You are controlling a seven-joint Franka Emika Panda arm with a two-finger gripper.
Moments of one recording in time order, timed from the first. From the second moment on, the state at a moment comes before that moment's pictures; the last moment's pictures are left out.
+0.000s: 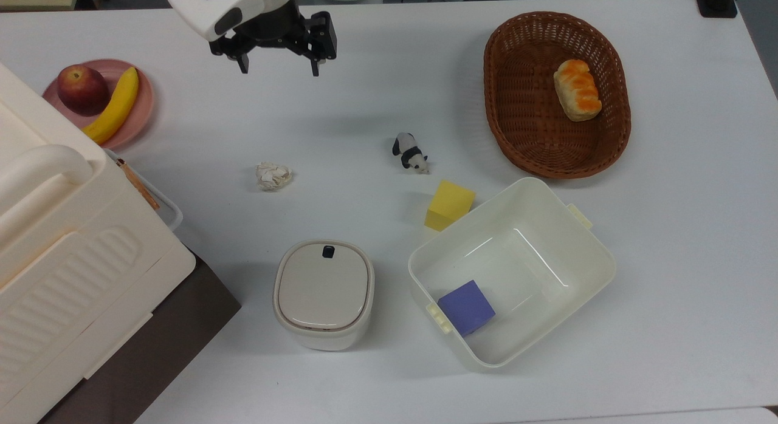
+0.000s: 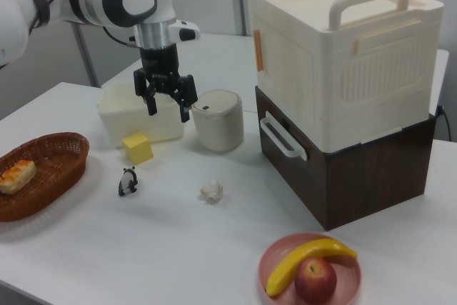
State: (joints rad) arm 0.07 0.20 -0.15 -1.51 -0.02 1.60 -0.07
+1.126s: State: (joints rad) arm 0.05 0.34 -0.14 -1.63 -0.09 1.82 -0.15
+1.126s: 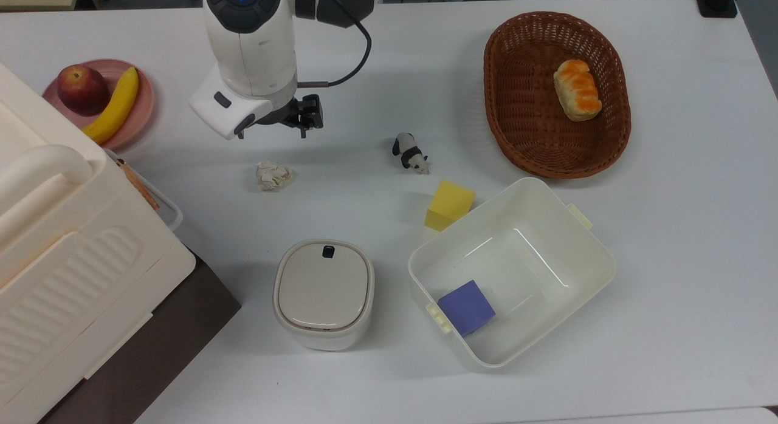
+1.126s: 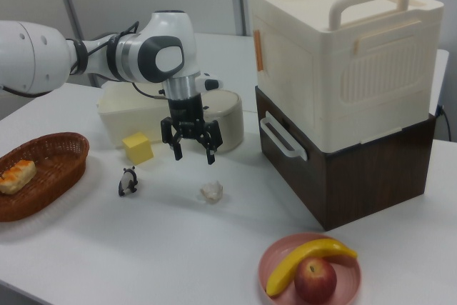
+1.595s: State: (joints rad) arm 0.03 0.34 -0.14 -1.61 -0.09 1.89 -0.15
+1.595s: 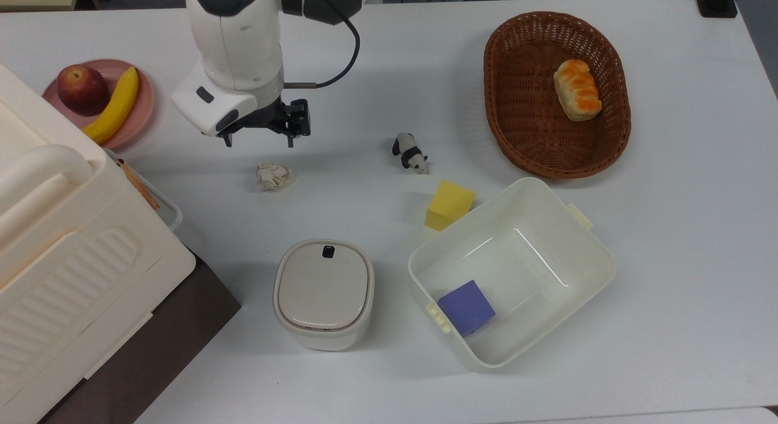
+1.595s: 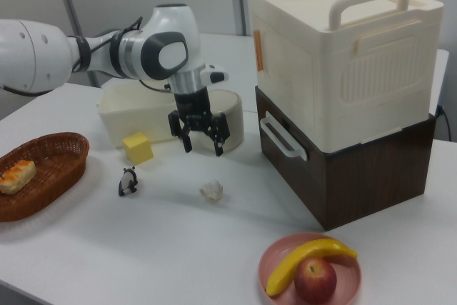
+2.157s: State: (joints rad) arm 0.05 0.35 -0.12 -1.54 0.05 2.22 0.01
